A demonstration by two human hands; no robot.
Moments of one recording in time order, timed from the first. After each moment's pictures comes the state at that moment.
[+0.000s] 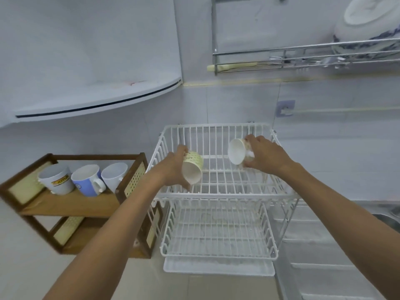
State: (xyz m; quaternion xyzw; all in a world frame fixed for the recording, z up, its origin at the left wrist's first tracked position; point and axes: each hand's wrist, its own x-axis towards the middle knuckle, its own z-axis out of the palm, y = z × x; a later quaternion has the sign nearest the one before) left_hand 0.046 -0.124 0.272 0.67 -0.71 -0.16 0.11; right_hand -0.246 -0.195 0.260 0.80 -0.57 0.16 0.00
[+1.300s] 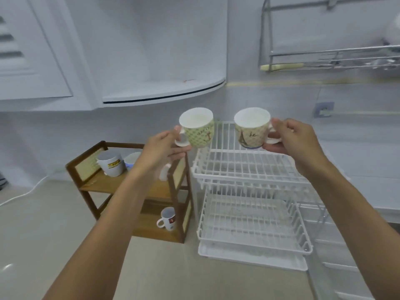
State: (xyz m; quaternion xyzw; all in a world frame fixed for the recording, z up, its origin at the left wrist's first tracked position) left_hand 0.154 -0.012 0.314 0.52 -0.45 -0.42 0.59; right_hand -0.158 -0.087 0.316 0.56 -0.47 0.55 -0.39
